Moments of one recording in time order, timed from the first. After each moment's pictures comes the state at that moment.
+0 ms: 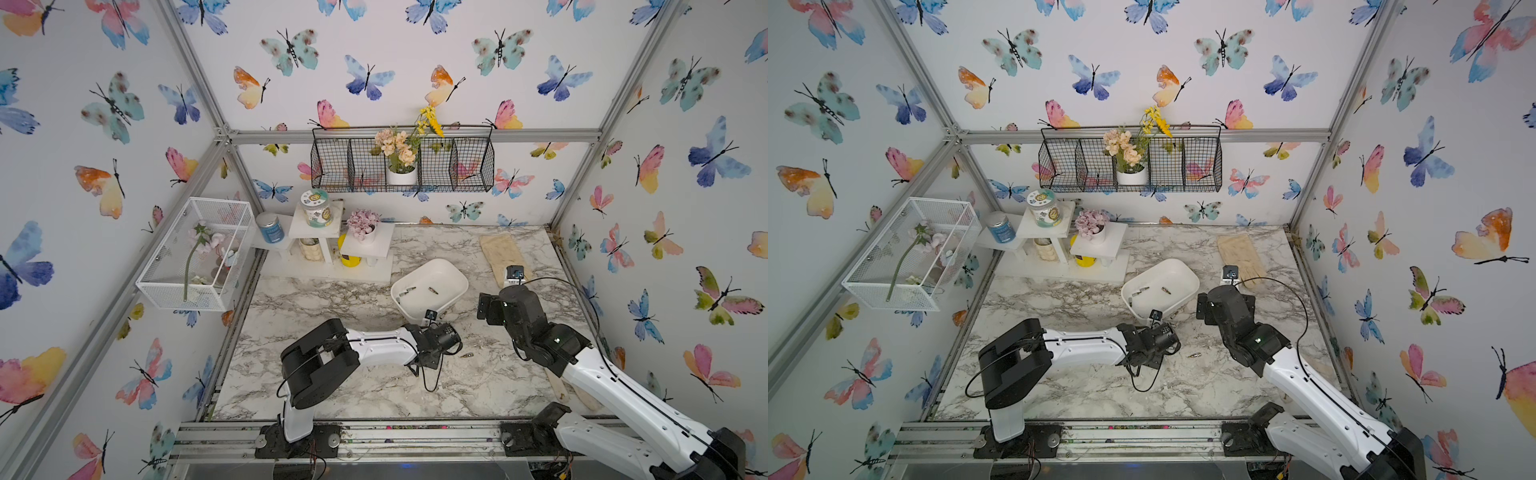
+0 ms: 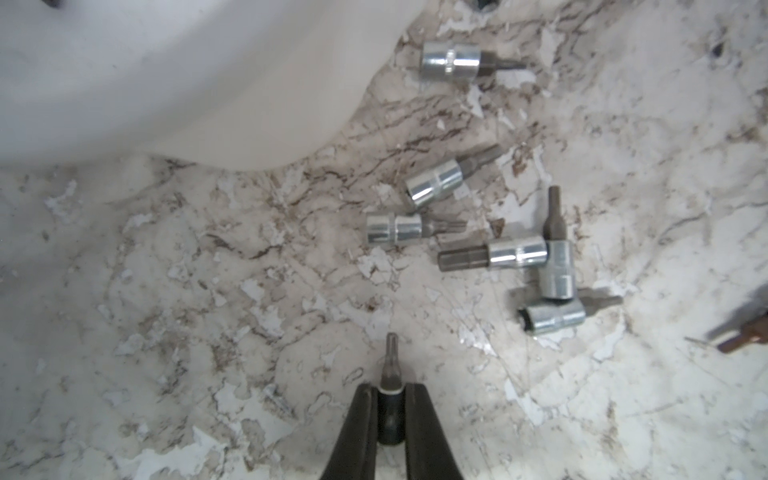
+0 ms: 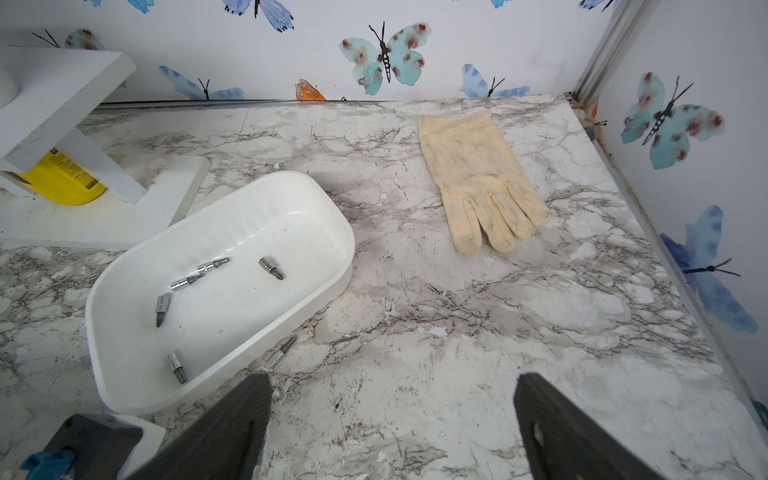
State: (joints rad) left arm -1.13 1.88 1.15 -0.53 -0.29 -0.74; right arm 0.64 0.96 0.78 -0.46 0.52 0.39
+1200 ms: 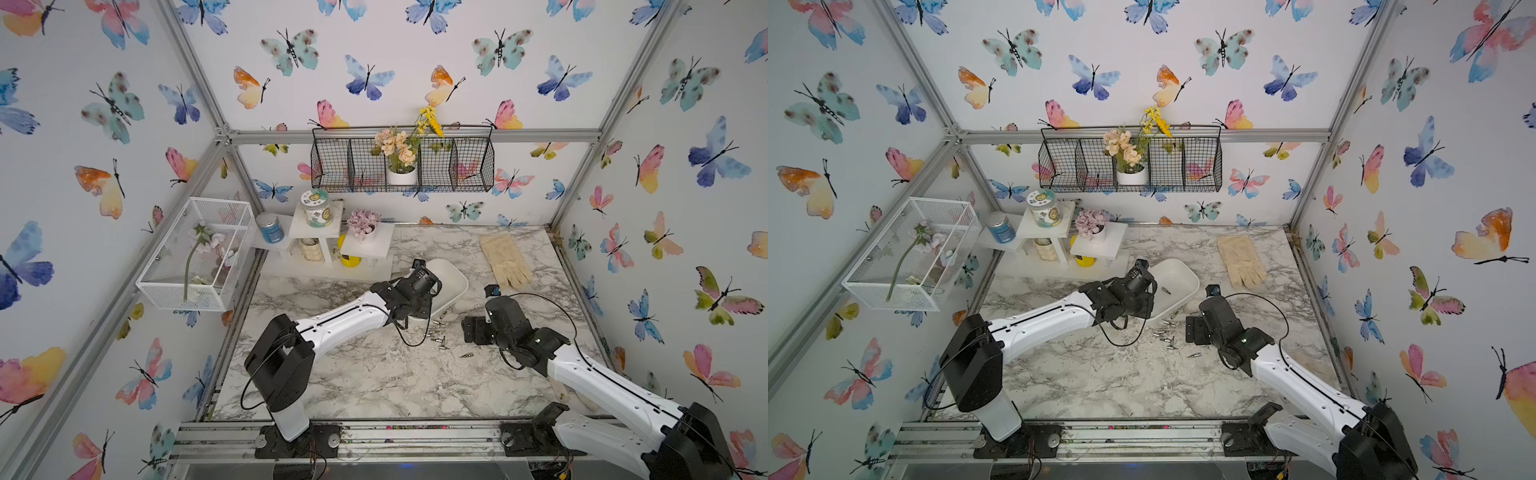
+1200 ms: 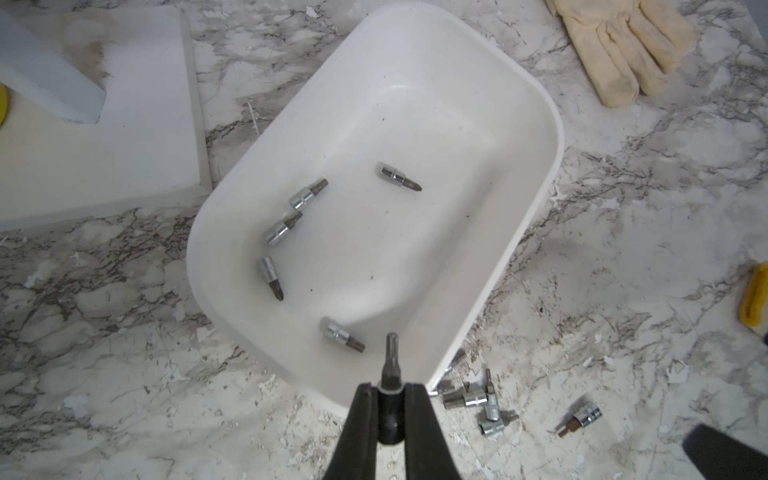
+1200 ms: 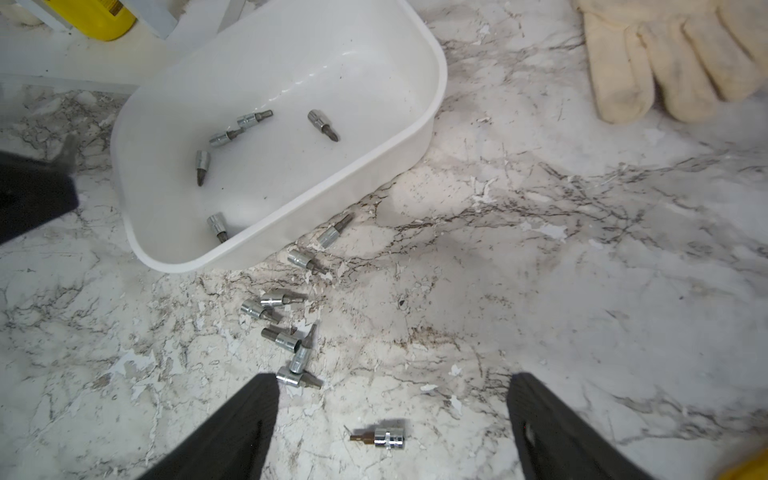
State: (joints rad) left arm -0.87 1.74 1.35 -0.53 -0.19 -0.49; right arm 0.64 1.07 0.65 -0.43 0.17 0.45
